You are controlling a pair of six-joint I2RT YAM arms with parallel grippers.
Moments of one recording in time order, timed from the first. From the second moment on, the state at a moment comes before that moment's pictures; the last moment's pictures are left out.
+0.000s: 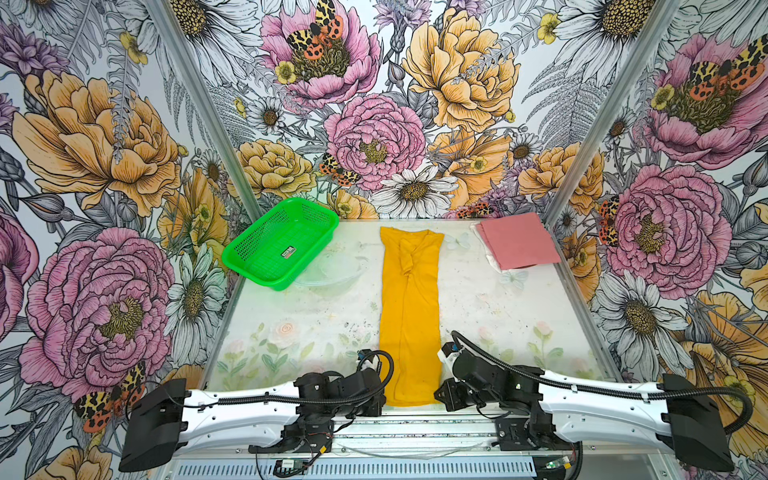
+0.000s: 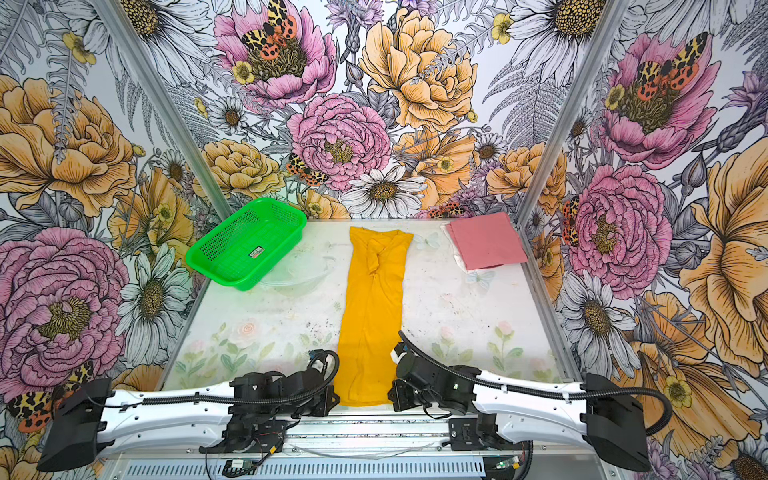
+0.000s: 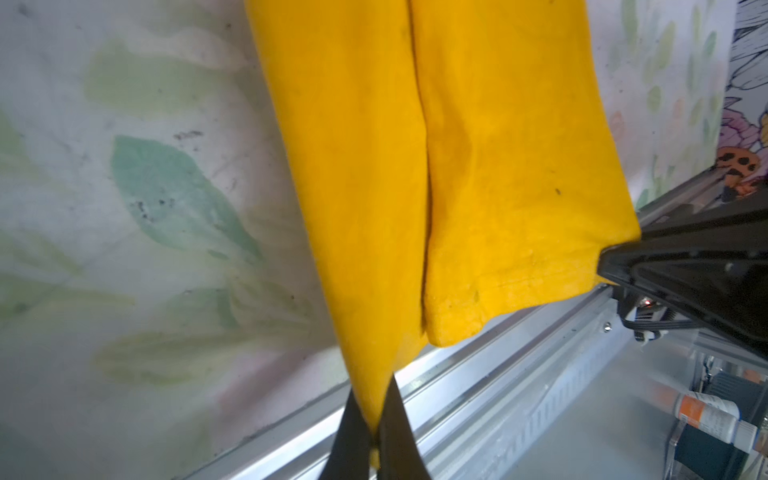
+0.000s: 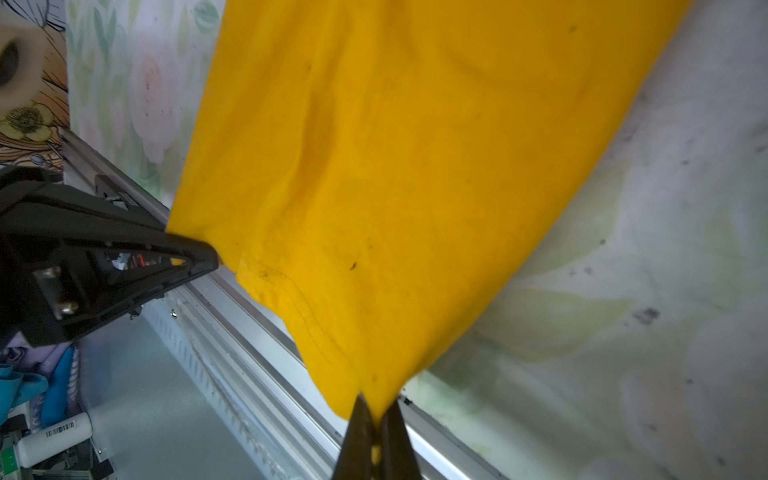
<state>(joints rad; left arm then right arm) -1.31 0.86 0.35 -0.41 -0.09 -1.18 1.16 0.93 0.41 -0.38 -0.12 0.96</state>
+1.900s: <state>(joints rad) -0.36 2.01 1.36 -0.27 0.45 -0.50 0.27 1.97 1.29 -0.30 -0.50 0.52</state>
